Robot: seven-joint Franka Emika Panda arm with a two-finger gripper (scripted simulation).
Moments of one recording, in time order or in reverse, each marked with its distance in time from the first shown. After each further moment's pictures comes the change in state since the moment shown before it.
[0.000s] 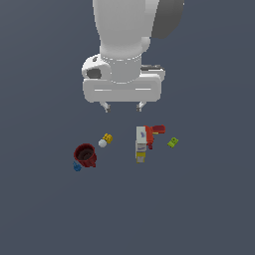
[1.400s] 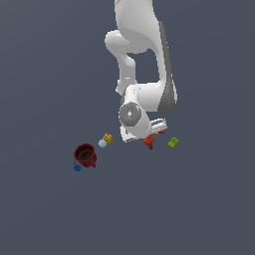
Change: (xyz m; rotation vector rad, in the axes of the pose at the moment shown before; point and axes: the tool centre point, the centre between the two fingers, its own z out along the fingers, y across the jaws) arm -0.085 -0.105 0.244 0.354 -0.381 -0.183
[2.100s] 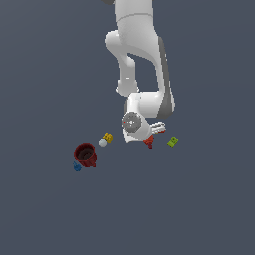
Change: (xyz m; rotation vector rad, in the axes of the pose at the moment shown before) arm -0.007 0.003 0.048 0.028 -0.049 0.007
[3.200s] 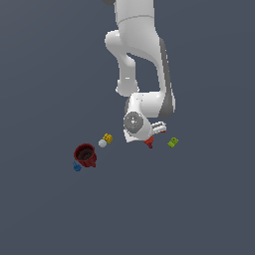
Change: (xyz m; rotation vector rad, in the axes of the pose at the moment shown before) arm -0.003 -0.004 0.010 0.002 -0.004 -0.001
